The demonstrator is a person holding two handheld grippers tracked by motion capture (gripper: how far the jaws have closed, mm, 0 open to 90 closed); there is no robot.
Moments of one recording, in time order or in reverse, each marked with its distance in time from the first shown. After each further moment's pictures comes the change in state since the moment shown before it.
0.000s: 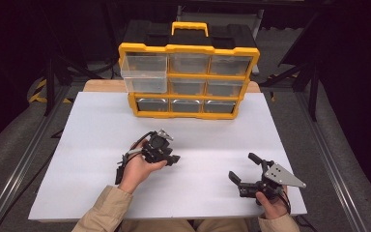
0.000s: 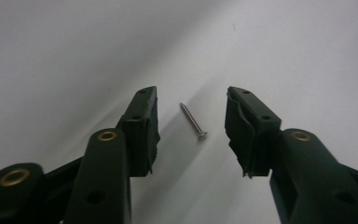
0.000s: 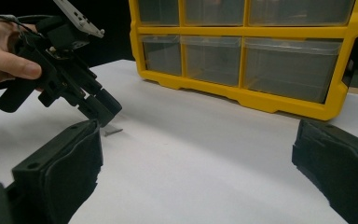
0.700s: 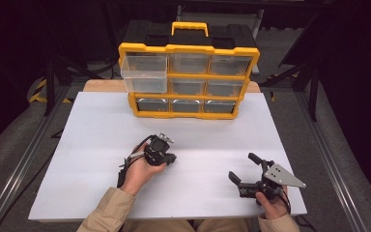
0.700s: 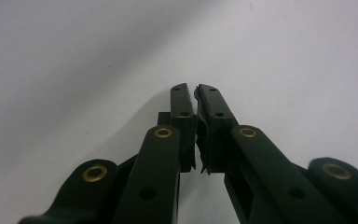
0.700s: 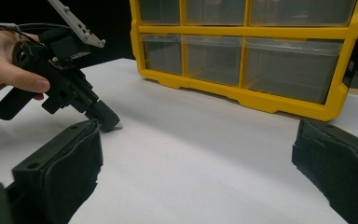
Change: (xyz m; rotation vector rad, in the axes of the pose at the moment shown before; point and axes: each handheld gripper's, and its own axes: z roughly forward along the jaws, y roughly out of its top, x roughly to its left) left arm -0.001 -0.005 0.006 0.041 0.033 -0.052; right arm 0.000 0.000 0.000 0.004 -0.002 -0.010
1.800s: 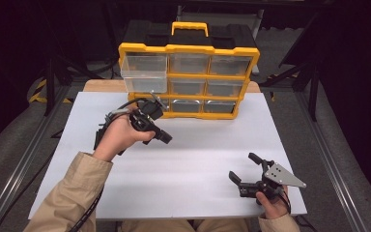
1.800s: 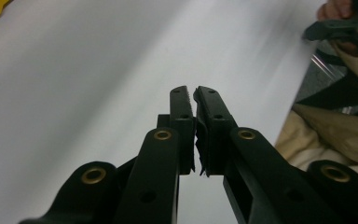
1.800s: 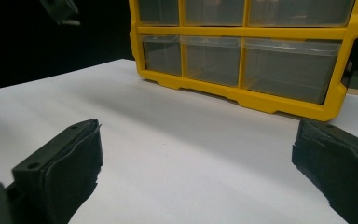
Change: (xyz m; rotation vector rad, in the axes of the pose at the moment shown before) left arm -0.002 0.086 -0.133 0.161 -0.201 0.092; right arm -0.001 0.000 0.000 -0.001 0.000 0.001
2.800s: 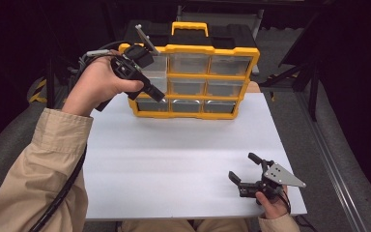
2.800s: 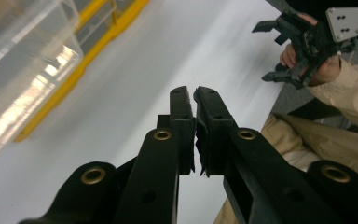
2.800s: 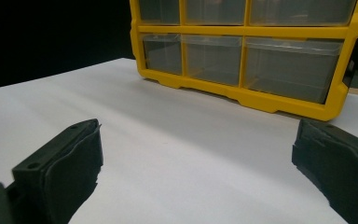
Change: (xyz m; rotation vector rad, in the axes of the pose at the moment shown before) left arm -0.020 0.058 -0.122 -0.030 0.086 0.036; right arm 0.000 0.000 0.001 0.001 0.003 -0.001
